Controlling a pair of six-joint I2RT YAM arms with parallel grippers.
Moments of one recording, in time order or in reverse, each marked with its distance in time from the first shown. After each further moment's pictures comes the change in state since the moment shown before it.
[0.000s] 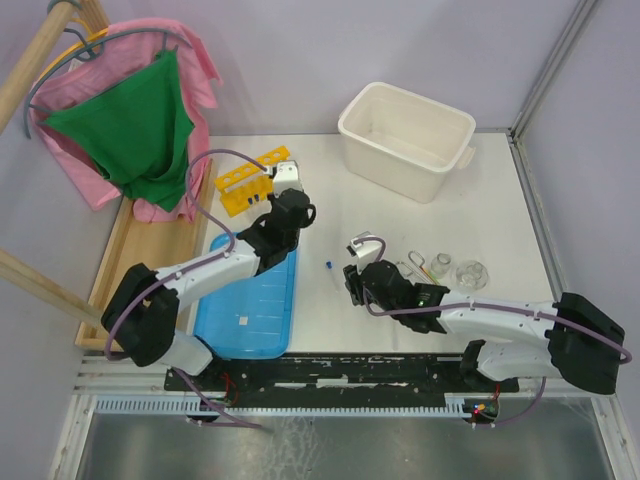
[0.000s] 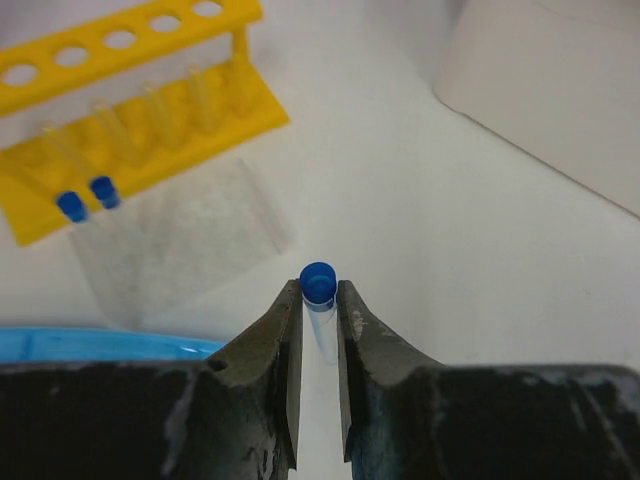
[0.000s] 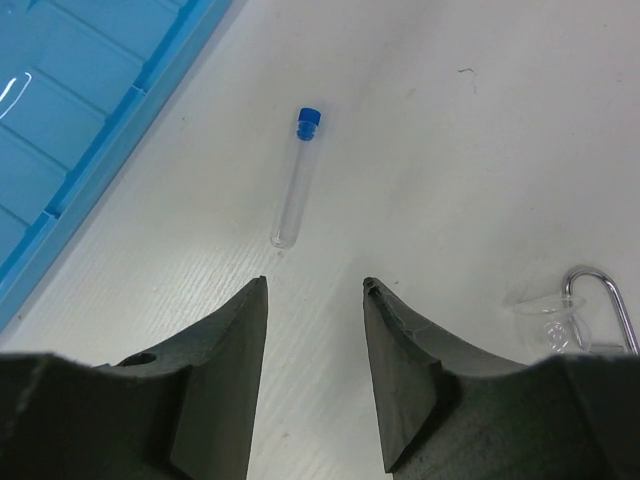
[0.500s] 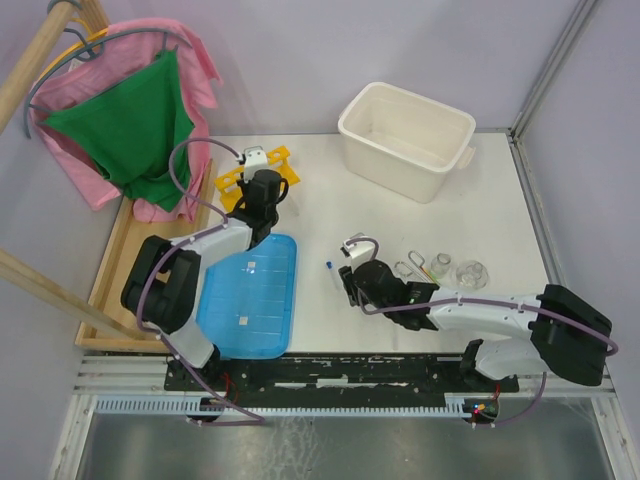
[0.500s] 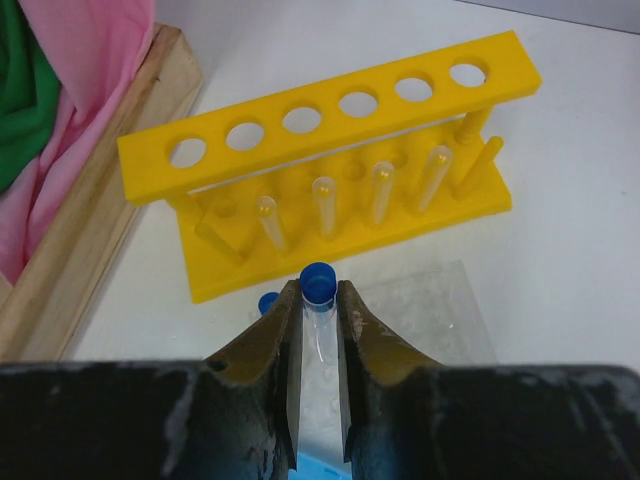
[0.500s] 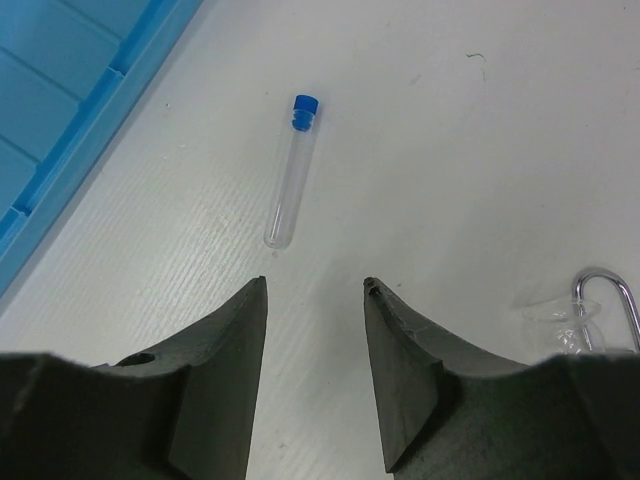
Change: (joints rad) left arm 0.281 0.198 0.036 0.146 -0.111 0.163; right arm 0.000 0.082 0.016 0.000 0.008 0.002
